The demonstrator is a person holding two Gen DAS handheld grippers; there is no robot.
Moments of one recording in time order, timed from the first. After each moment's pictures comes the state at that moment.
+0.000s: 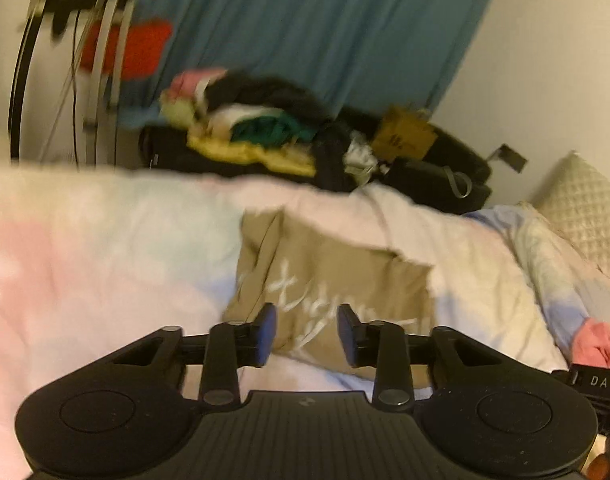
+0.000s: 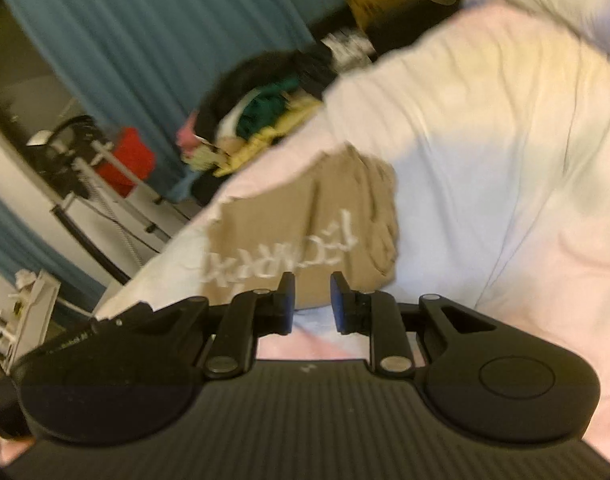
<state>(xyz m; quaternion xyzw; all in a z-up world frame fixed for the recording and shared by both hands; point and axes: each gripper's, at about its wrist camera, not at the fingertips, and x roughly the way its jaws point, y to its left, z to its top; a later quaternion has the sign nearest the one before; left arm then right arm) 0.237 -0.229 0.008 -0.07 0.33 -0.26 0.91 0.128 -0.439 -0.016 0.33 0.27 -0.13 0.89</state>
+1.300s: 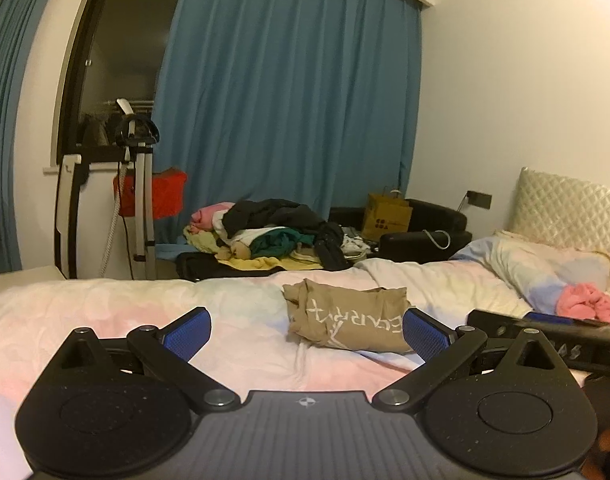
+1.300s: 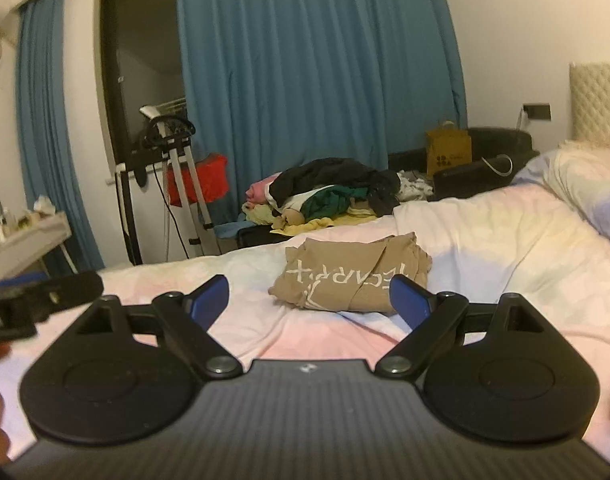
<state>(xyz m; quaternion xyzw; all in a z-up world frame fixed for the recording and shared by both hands) 0.002 -0.093 0.041 -0.01 0.14 -0.25 0.96 -0.011 -0.270 0.010 0.10 0.13 -0.11 0.98</state>
